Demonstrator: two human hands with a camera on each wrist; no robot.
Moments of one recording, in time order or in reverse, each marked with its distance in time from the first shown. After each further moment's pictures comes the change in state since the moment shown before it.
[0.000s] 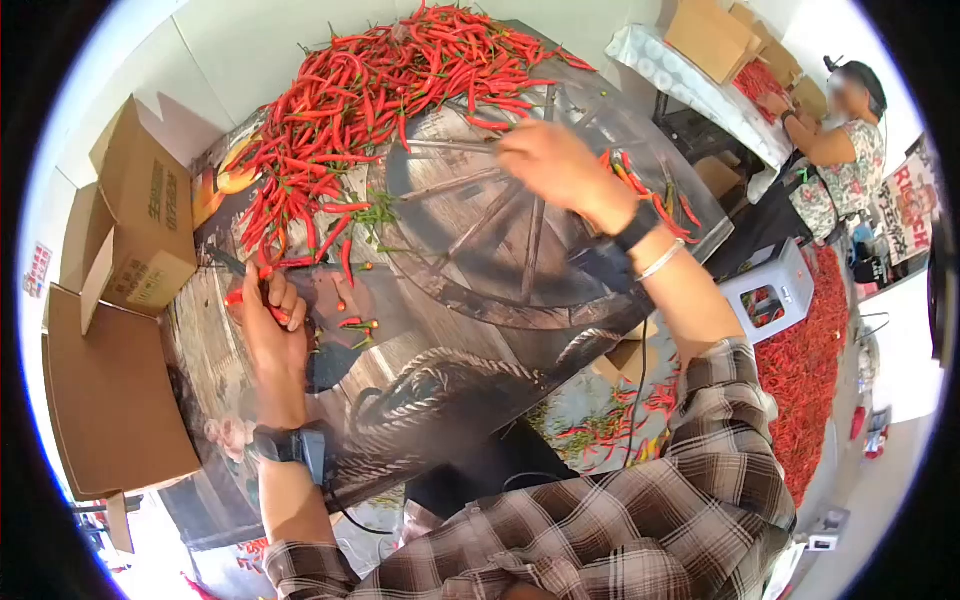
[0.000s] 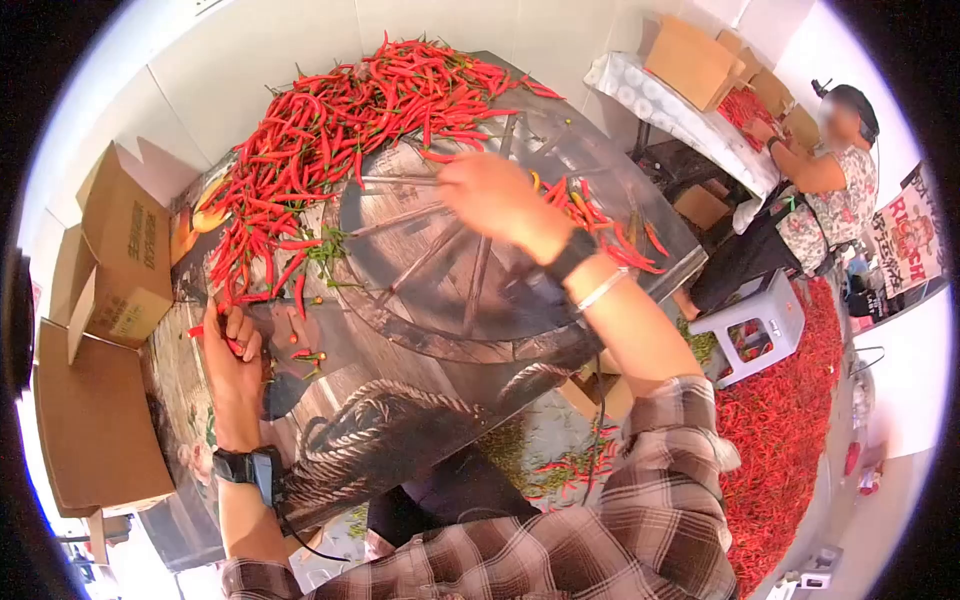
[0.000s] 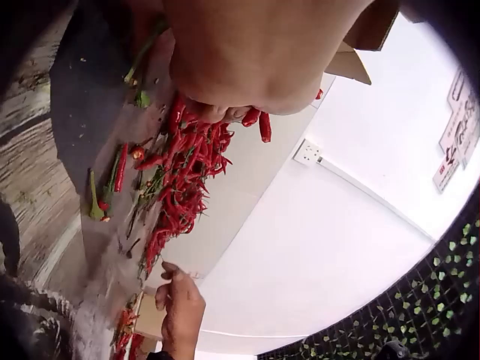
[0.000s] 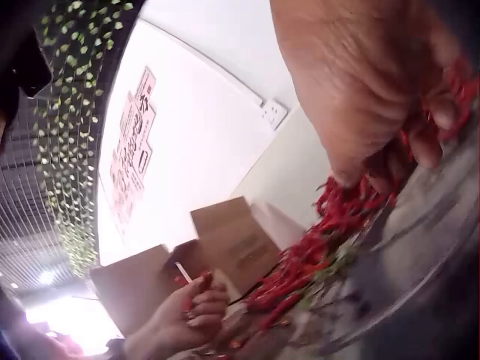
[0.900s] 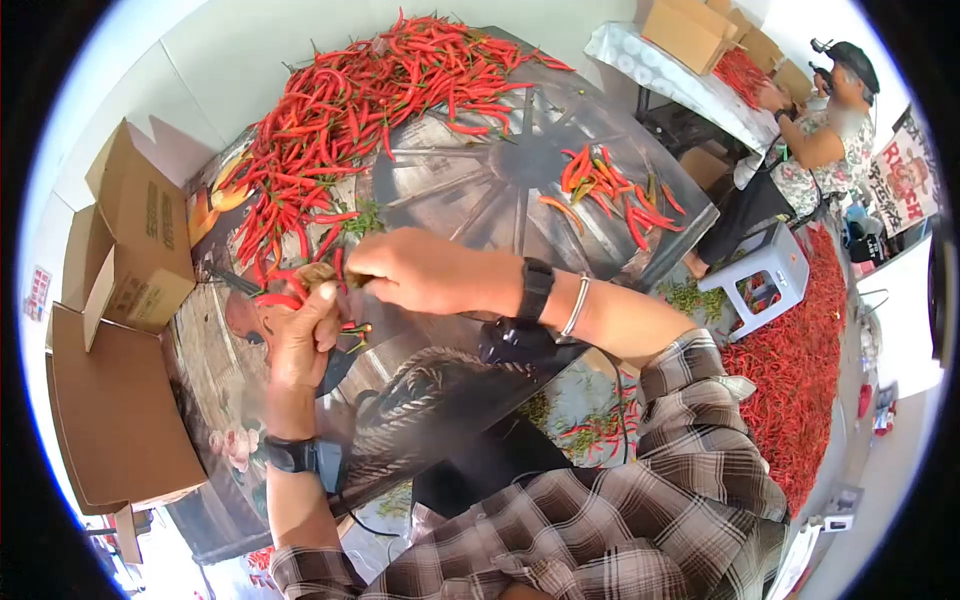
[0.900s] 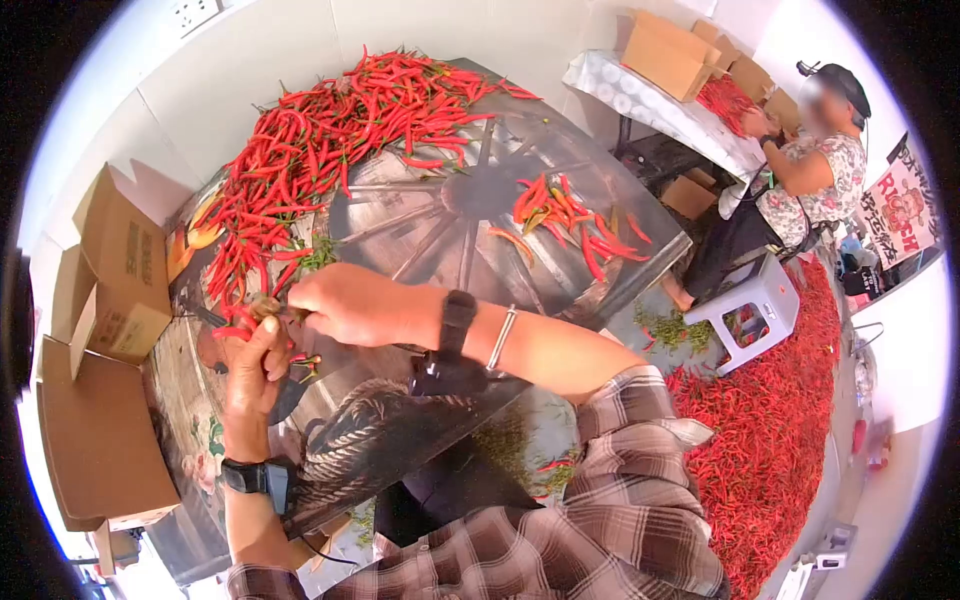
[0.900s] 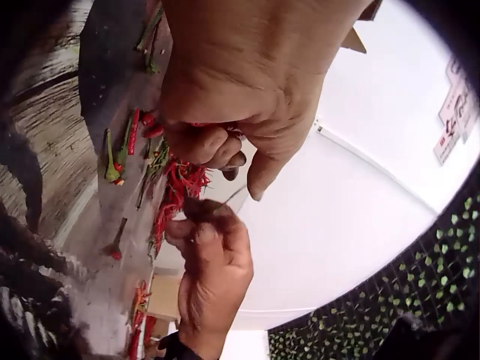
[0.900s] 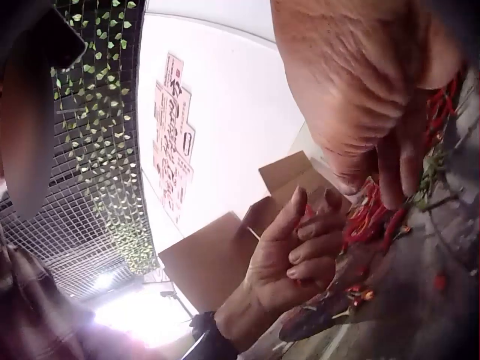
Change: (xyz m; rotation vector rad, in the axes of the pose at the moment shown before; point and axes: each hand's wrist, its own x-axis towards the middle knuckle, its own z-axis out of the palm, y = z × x) left_hand -0.039 -0.005 0.034 0.317 -0.351 -0.167; right_hand -0.006 -0.137 0.059 0.565 -0.050 -0.430
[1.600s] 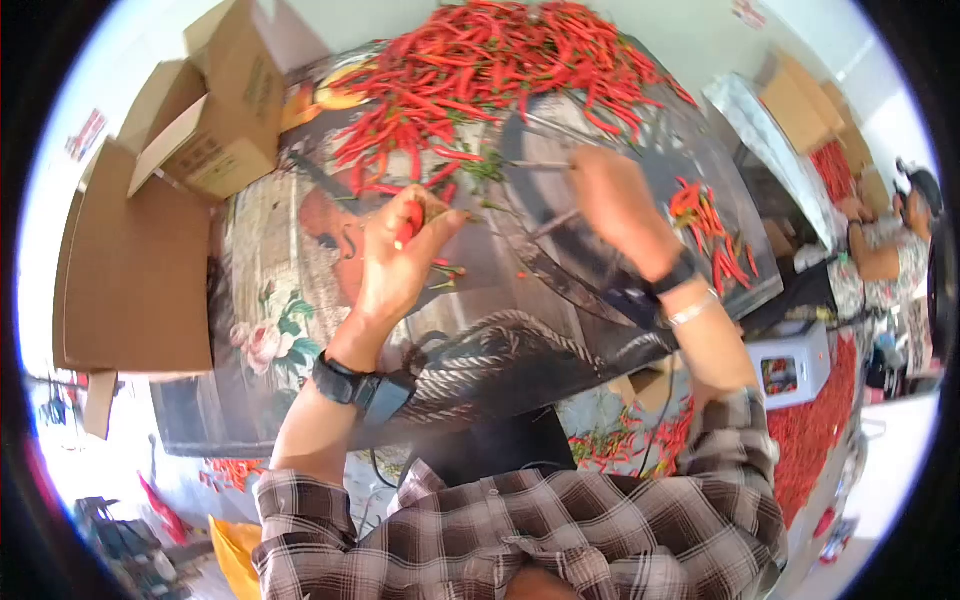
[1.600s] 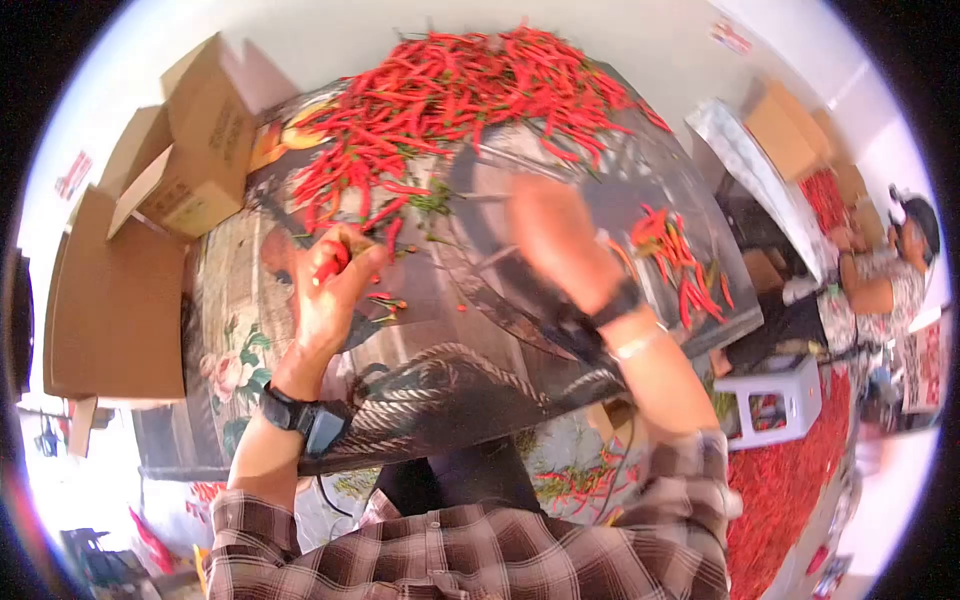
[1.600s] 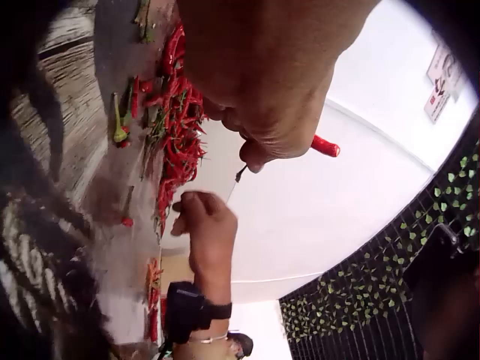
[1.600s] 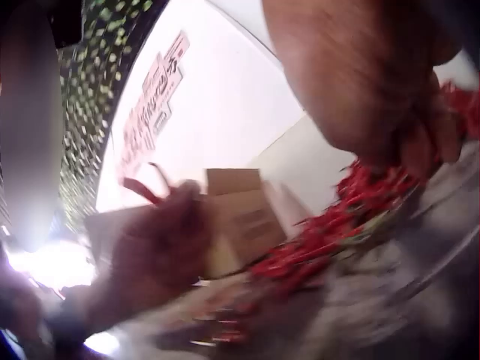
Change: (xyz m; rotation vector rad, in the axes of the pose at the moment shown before) left_hand -0.007 -0.006 0.008 0.534 0.131 0.468; right_hand -0.022 0.046 -0.048 -0.716 0.082 0.314
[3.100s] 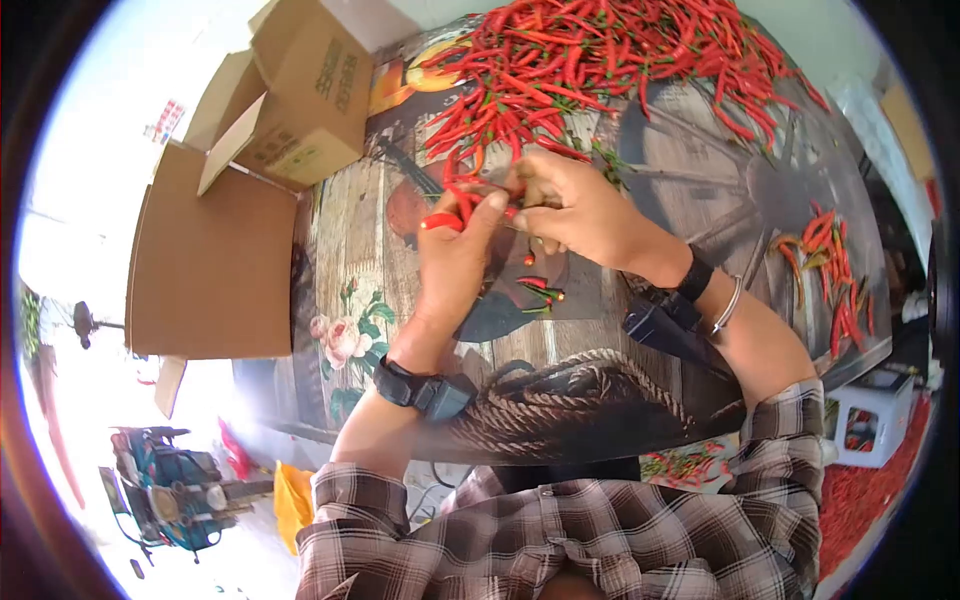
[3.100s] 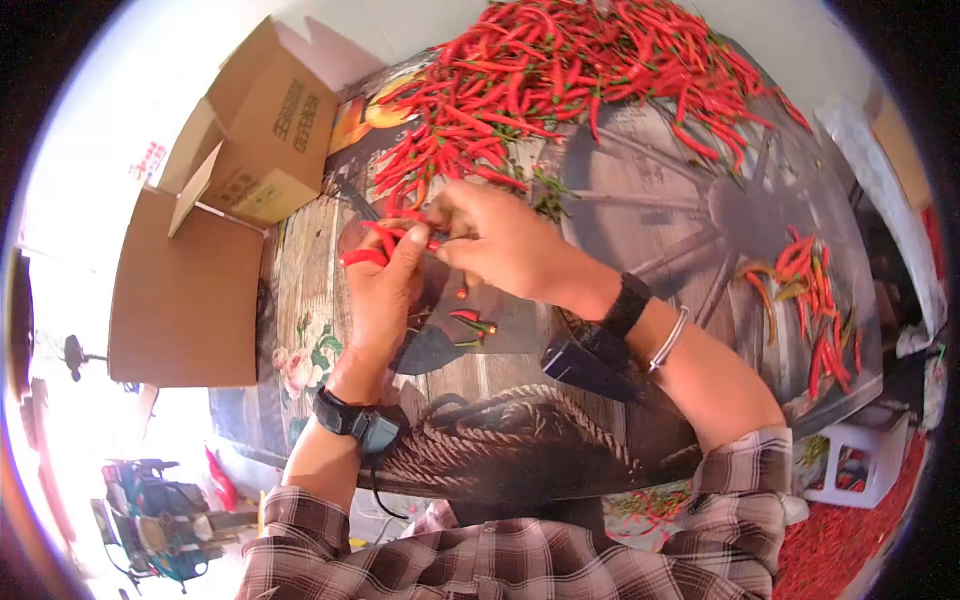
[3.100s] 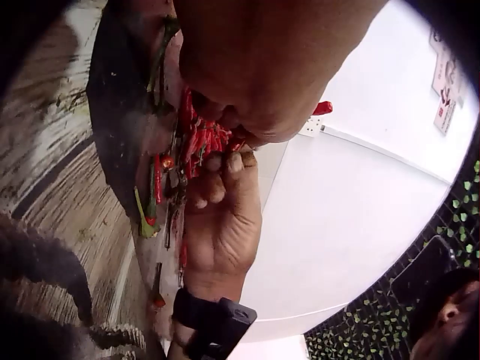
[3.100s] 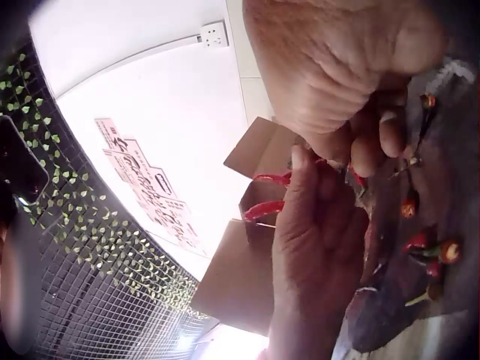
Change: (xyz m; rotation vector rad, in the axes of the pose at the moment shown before) left_hand 0.018 -0.027 -0.022 -0.053 0.273 -0.276; right_hand 0.055 -0.089 0.064 1.425 -0.513 0.040
